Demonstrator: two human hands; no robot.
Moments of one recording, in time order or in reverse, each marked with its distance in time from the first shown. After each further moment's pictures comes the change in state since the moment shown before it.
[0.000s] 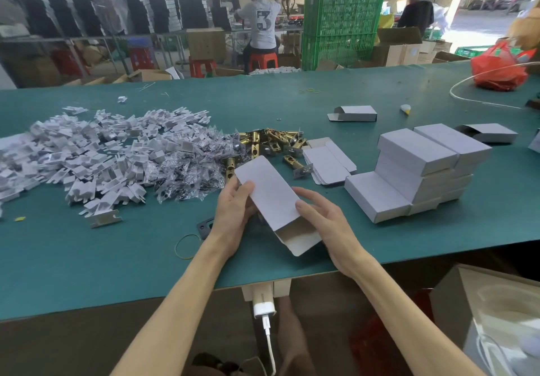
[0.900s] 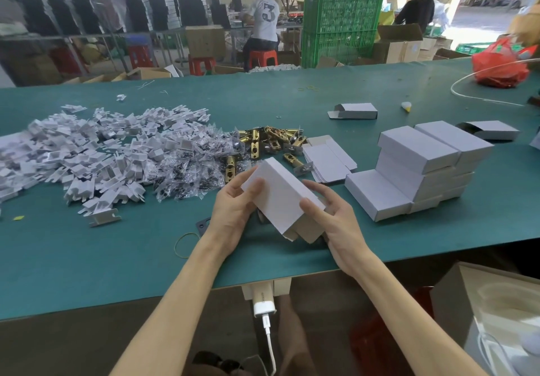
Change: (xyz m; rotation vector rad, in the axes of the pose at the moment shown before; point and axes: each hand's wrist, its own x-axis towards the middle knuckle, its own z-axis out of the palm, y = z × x) left_hand -0.004 0.010 -0.003 -0.120 -0.056 -0.076; right_hand -0.001 0.002 -0.004 0.175 0.107 -0.052
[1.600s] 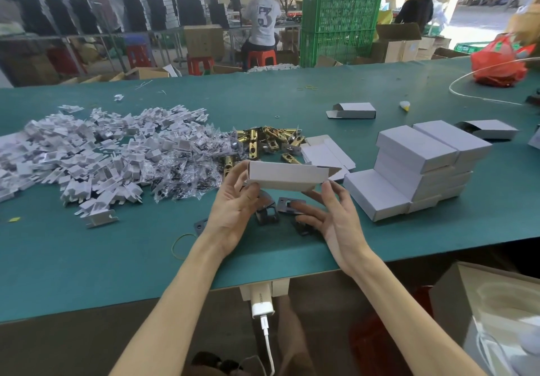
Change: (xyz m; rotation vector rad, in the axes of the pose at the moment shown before) left_hand 0.001 0.000 0.003 -0.128 -0.084 0.032; right_hand 0.007 0.003 0.000 0.392 0.077 0.054
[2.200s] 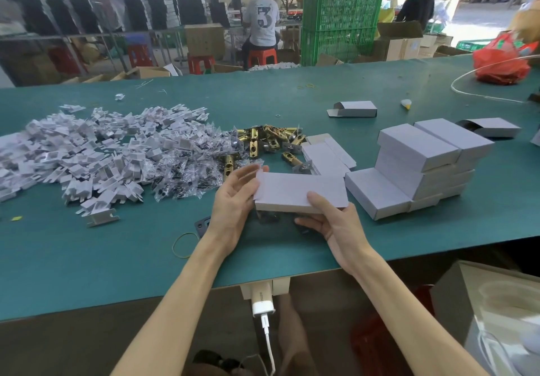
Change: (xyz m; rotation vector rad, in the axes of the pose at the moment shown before) left_hand 0.003 -0.006 -0.003 0.161 0.129 0.012; right_hand -0.001 -0.001 -0.002 -0.067 0.039 0.045
